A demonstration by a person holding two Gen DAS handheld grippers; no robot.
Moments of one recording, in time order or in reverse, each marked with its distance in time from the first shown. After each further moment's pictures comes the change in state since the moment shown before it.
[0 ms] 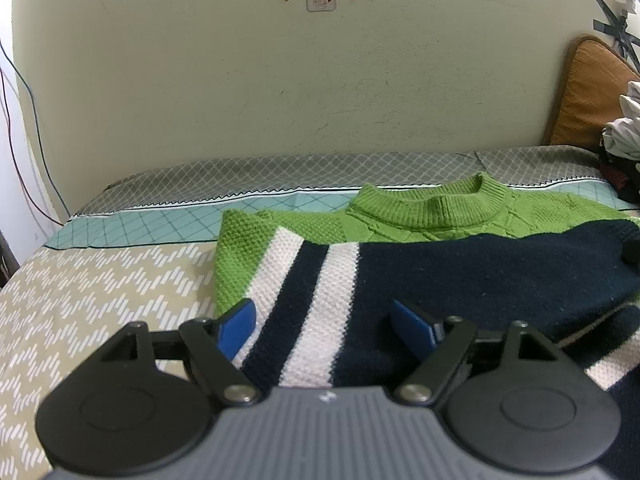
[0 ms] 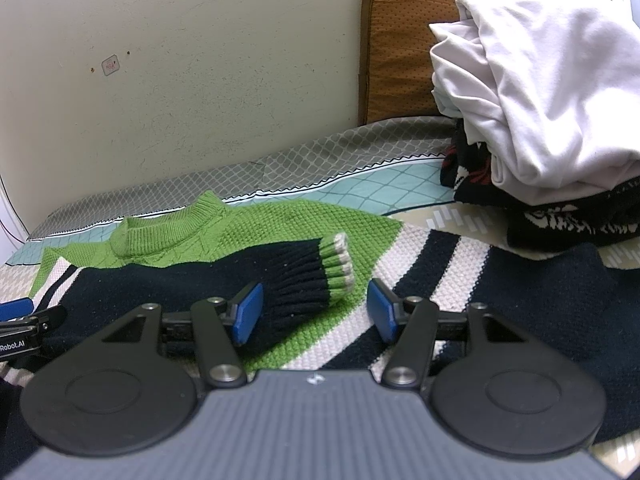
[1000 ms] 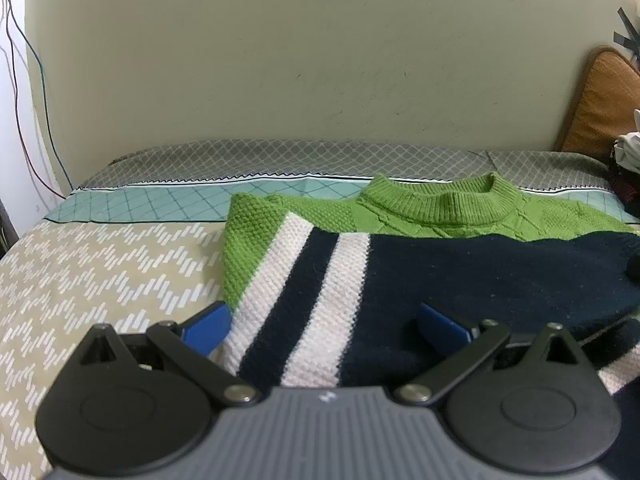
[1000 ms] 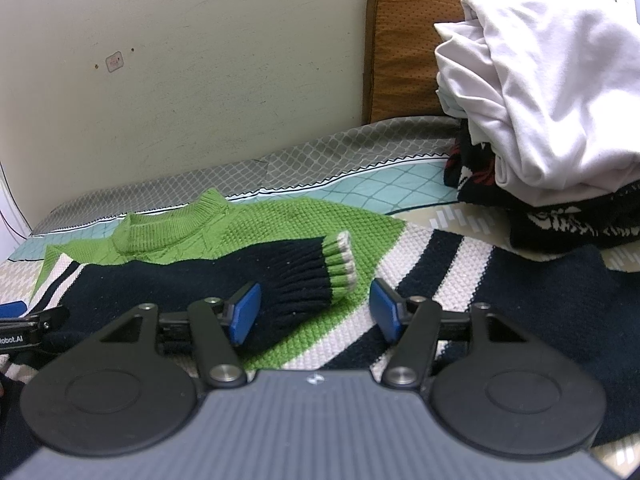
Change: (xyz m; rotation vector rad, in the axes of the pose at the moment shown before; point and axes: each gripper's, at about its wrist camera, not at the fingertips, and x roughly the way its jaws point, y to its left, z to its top) left arm 0.003 0.006 0.001 -0.068 0.044 0.008; right arm 0.000 0.001 0.000 -0.010 0.009 0.010
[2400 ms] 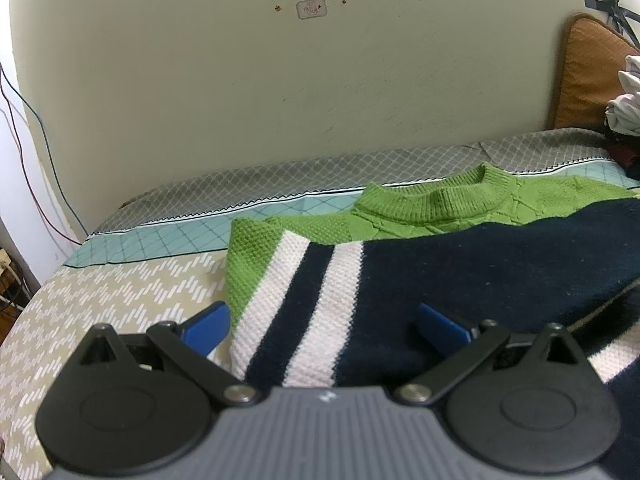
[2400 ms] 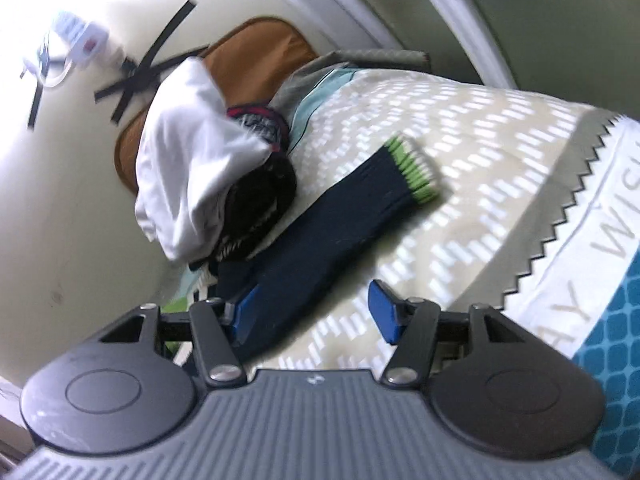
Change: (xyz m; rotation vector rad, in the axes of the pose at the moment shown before) left arm -0.009 -0.021 -0.003 0.138 -0.050 0.082; right arm -0.168 -0.221 -0.061 0.765 -0.105 -0.057
